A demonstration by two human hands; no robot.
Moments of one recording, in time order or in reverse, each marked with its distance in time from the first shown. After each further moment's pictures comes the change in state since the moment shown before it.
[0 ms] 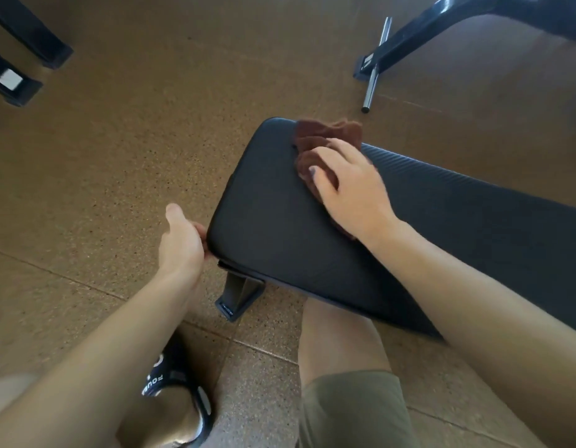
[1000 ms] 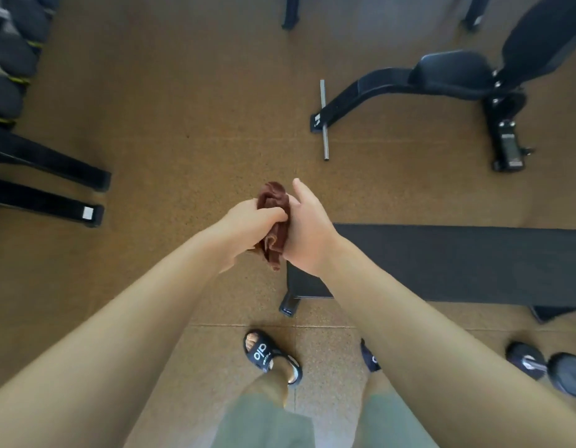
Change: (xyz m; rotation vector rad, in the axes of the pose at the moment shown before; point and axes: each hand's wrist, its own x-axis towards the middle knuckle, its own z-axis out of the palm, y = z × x) left_hand -0.245 0.471 -0.146 0.746 -0.774 0.189; right_hand 0.191 -0.374 -0.327 1.727 -0.109 1.261
